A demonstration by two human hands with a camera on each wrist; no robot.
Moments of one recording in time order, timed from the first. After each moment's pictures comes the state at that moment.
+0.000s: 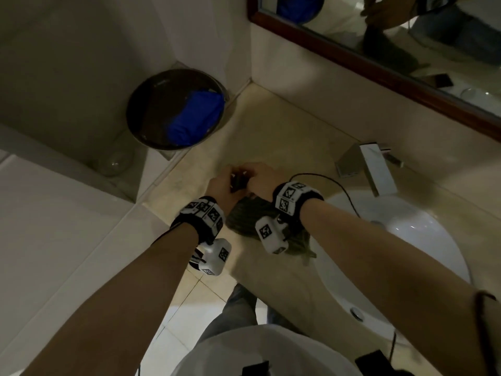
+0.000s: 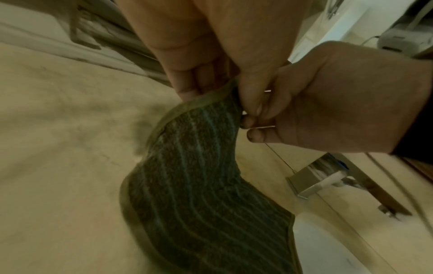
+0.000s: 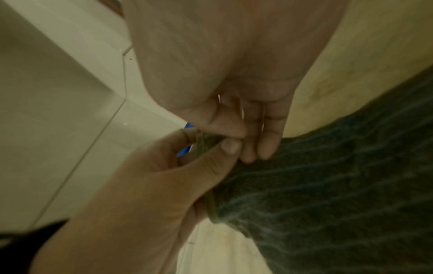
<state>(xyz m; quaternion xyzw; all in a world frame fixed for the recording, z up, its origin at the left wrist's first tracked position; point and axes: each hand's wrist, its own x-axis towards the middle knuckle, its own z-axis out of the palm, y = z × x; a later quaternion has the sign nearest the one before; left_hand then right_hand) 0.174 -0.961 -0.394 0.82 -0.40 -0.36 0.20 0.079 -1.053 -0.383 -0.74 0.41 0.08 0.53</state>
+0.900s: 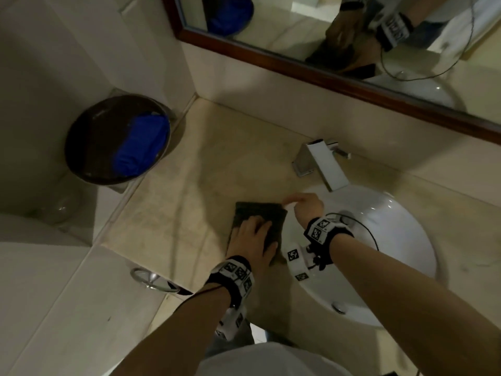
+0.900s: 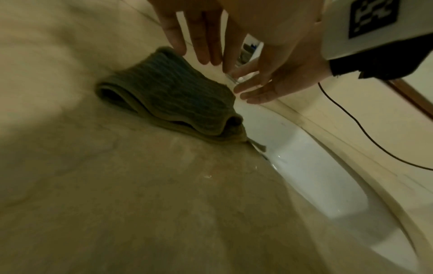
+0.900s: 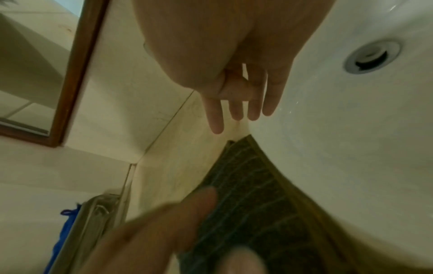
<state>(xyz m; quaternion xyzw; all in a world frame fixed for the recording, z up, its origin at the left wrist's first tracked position) 0.034 -0.956 -0.436 0.72 -0.64 -0.28 -0.02 -0.089 -1.086 -0.429 -0.58 0.68 -0.05 0.46</state>
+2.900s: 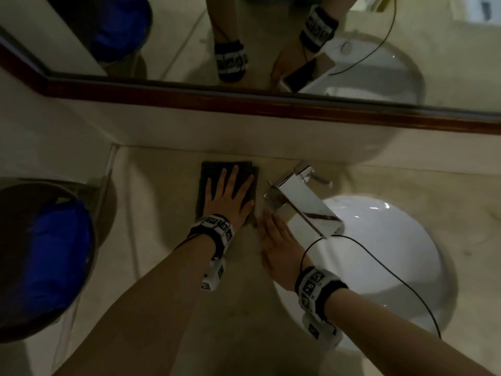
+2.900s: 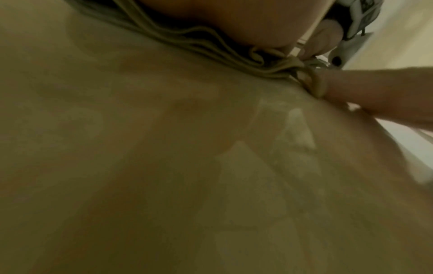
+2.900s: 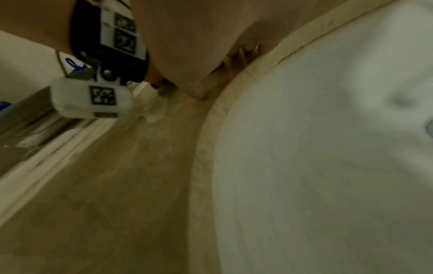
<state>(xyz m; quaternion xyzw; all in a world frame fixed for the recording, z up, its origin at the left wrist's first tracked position) 0.098 -1.196 -0.519 0.62 -0.76 -0.15 -0.10 -0.082 -1.097 -0.507 -0.83 0.51 0.05 0.24</state>
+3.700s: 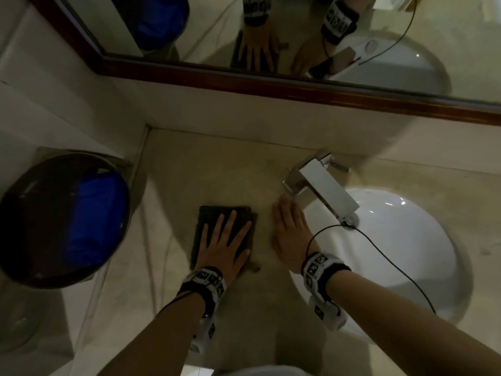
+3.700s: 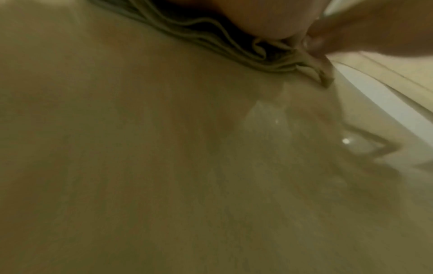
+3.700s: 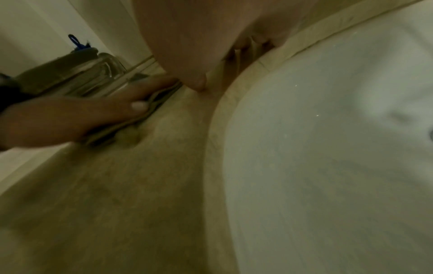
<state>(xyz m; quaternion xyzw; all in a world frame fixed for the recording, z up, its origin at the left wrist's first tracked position) 0.146 -1.040 -0.517 0.64 -0.74 -0.18 -0.11 -0.066 -1.090 -0.500 -0.82 0.52 0.09 0.22</state>
